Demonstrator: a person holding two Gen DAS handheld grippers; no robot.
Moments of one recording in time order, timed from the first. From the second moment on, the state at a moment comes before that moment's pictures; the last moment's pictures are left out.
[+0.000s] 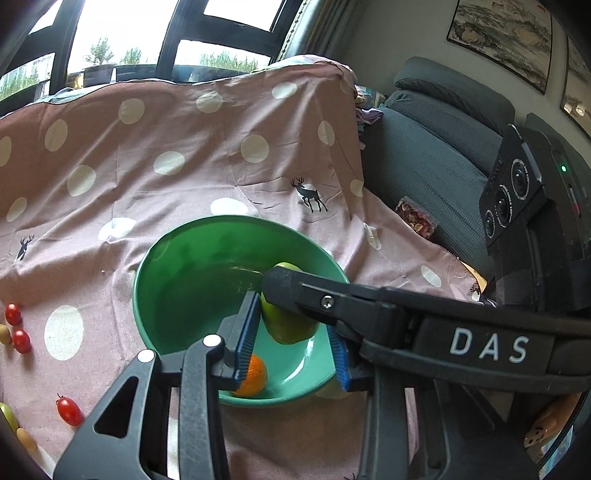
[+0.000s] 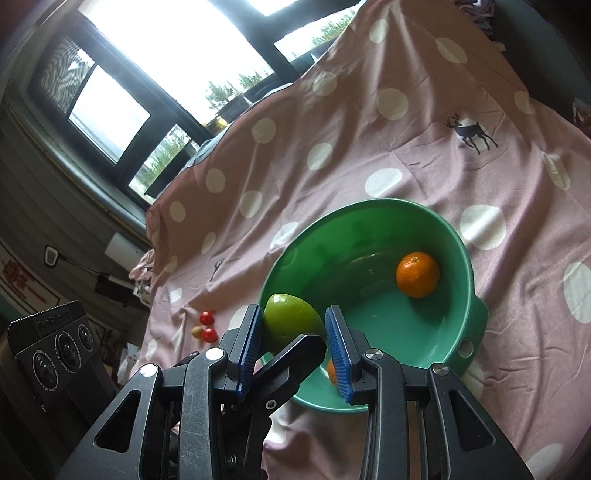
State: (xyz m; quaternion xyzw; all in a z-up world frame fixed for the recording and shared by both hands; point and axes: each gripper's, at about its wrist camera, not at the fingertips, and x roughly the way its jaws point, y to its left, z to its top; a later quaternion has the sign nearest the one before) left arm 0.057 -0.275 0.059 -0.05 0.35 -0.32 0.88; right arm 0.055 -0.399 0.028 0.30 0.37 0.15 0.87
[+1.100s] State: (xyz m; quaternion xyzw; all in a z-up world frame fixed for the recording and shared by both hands) left arm 0.071 -0.289 0.033 -0.09 0.40 -0.34 0.85; right arm 0.066 -0.413 0.007 0.31 0.41 0.09 0.85
